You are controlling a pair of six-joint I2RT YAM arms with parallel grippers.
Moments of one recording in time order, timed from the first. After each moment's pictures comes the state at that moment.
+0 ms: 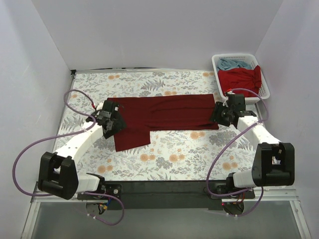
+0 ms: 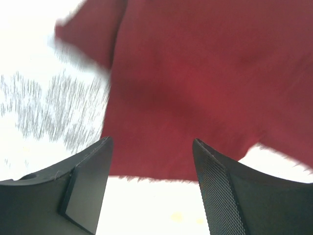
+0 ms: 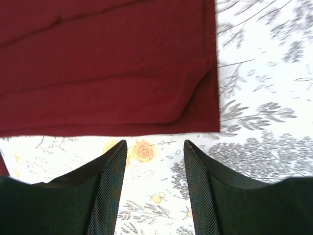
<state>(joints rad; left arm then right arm) -0.28 1.32 0.91 -0.61 -0.25 -0.78 0.06 1.39 0.87 -0.37 -0.18 0.33</state>
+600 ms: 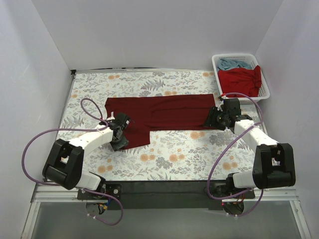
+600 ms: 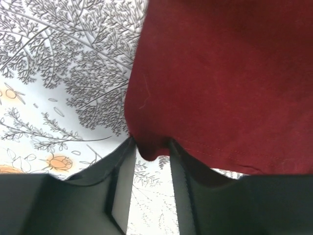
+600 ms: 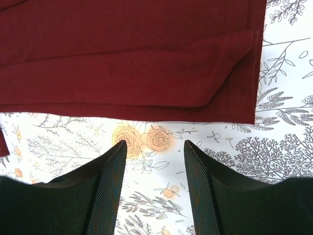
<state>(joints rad) -0.43 1.41 0.73 -0.68 -0.29 -0.94 0.13 1.36 0.77 -0.31 -0.23 0.34</state>
